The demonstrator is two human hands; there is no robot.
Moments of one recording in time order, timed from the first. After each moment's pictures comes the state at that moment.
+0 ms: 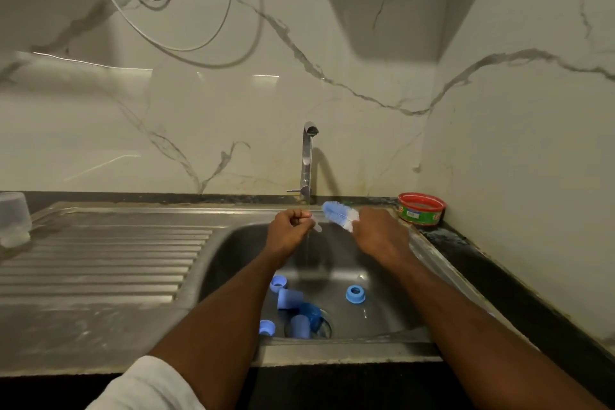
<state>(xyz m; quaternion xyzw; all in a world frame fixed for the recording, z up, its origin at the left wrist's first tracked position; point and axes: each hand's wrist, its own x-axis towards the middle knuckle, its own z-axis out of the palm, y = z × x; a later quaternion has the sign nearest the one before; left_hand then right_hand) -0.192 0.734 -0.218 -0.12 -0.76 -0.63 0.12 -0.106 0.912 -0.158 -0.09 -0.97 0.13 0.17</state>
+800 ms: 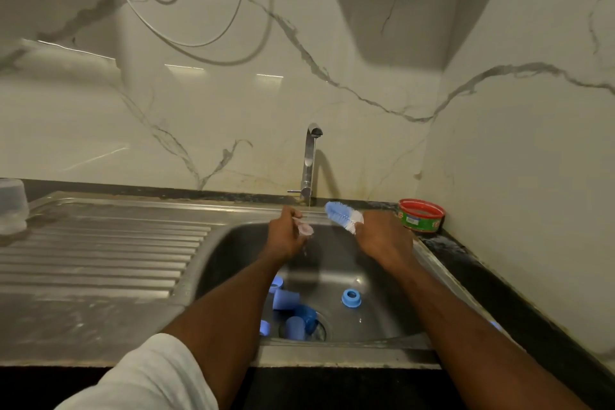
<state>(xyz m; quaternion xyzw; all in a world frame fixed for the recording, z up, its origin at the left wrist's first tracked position) -0.204 0.730 -0.227 -0.14 -0.84 -0.50 0.18 -0.099 0.917 -0.146 -0.10 -0.97 0.15 0.15</state>
